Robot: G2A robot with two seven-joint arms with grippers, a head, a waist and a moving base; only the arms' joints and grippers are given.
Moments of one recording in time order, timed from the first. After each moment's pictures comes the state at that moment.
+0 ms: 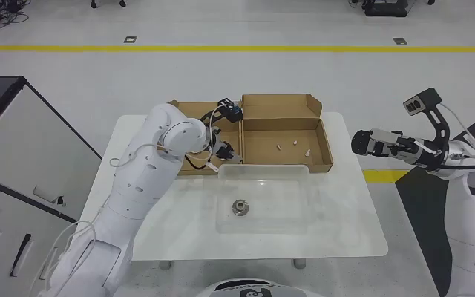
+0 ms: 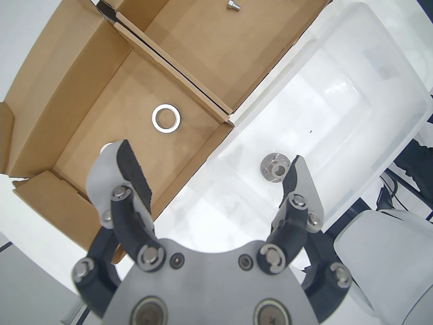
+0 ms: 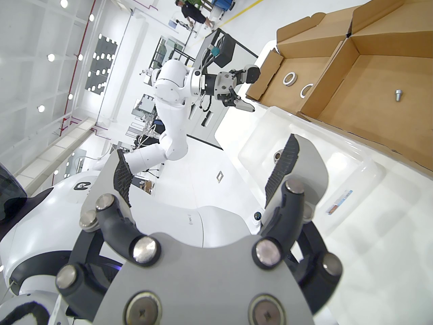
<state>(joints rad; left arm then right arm) 0.89 -1.31 -1.02 -1.59 0.84 -0.29 -1.44 -1.42 -1.00 1.93 -1.76 0.40 -0.02 1.45</state>
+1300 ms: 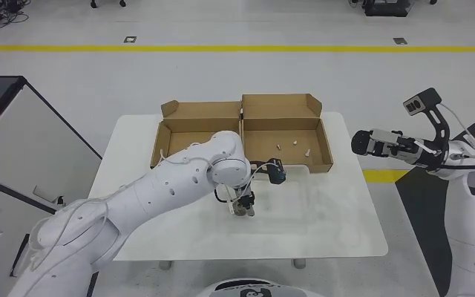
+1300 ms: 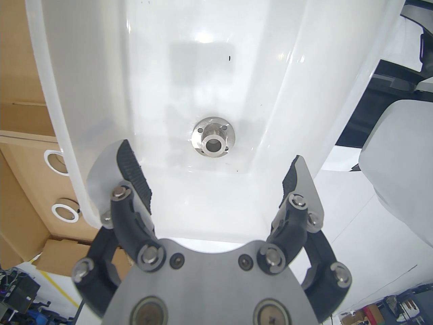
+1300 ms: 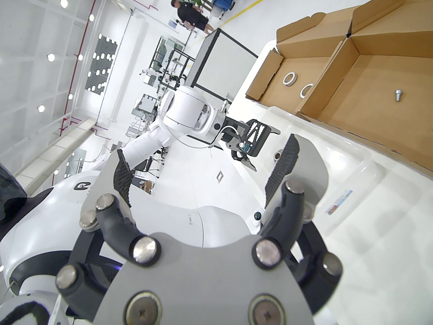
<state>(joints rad) 0.60 -1.26 -0.35 -1.52 0.54 -0.37 -1.45 -1.42 -1.00 1.93 -1.76 0.40 -0.02 1.45</state>
